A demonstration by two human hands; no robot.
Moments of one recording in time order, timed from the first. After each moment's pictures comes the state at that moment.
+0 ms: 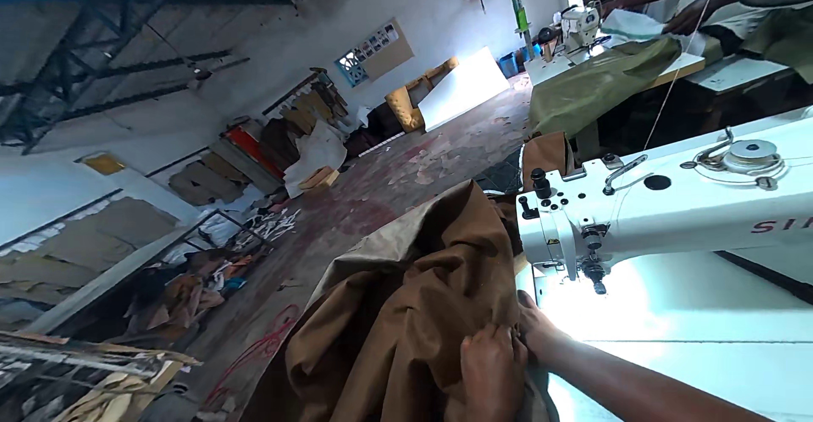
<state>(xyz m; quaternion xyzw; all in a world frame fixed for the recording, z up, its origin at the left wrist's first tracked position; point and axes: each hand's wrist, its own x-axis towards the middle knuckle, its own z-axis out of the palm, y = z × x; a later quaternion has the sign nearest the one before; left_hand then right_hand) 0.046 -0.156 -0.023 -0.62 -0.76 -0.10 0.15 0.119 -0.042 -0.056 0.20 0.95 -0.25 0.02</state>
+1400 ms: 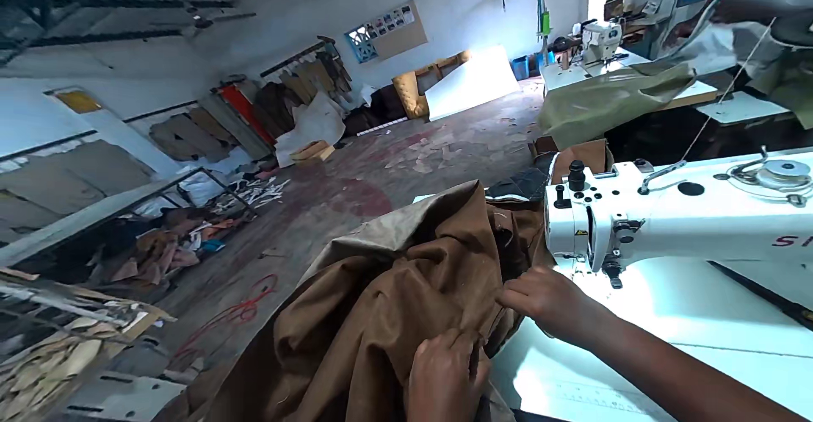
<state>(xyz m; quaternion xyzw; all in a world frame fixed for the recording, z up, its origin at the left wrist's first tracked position) 0.005 -0.220 0.014 -0.63 -0.72 -0.19 0.21 0.144 -0.037 -0.018 0.01 0.92 0.03 -0.39</state>
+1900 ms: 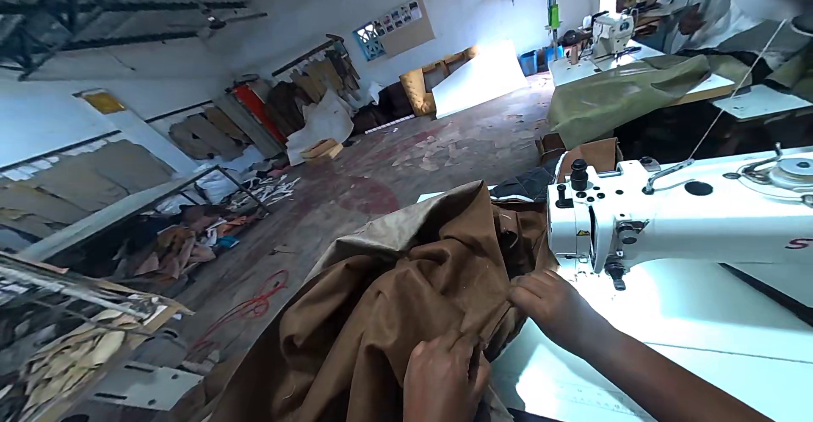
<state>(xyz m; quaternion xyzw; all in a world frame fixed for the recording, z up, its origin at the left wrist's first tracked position) 0.007 -0.224 0.023 -0.64 -0.72 -0.16 0.22 0.140 -0.043 -0.036 0.06 0.87 0.02 -0.49</state>
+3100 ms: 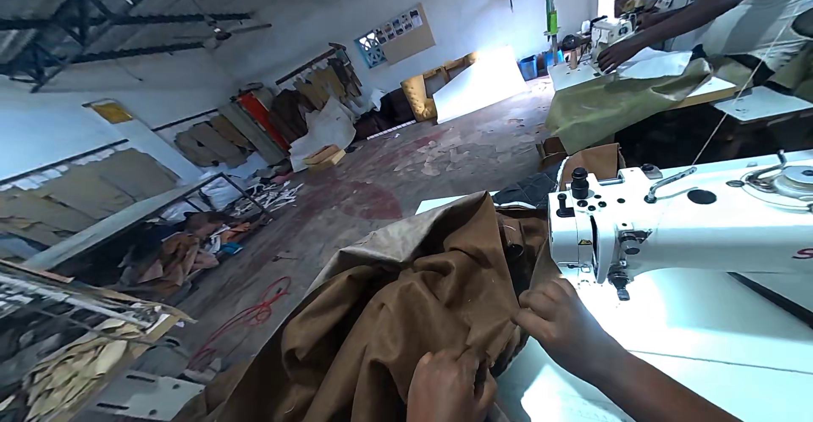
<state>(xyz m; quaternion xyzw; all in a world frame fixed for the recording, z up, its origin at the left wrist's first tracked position) 0.012 -0.224 0.034 -0.65 -0.74 -0.11 0.14 0.149 -0.056 -0.032 0.09 0.86 0.05 -0.50</state>
